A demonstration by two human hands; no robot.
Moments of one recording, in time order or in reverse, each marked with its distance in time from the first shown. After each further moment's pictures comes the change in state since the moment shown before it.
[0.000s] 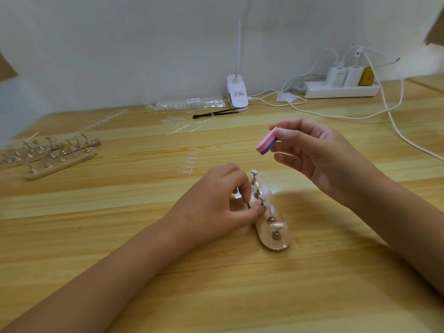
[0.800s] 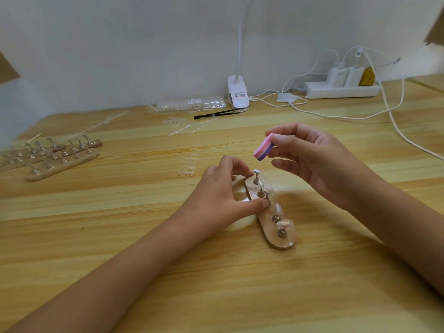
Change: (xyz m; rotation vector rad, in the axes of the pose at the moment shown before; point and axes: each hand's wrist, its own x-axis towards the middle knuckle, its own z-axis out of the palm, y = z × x) left_hand 0.010 -0.003 0.007 -0.195 -0.011 -0.302; right_hand 0.001 0.006 0.002 -0.027 -0.034 0.007
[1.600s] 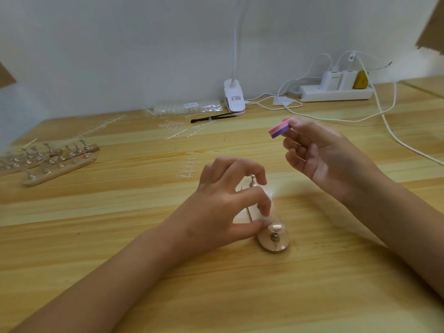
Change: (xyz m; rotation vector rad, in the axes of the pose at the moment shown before) left_hand -0.013 0.002 -0.005 0.454 0.113 0.705; right_hand 0.006 -0.006 -0.010 0.210 0.171 0.038
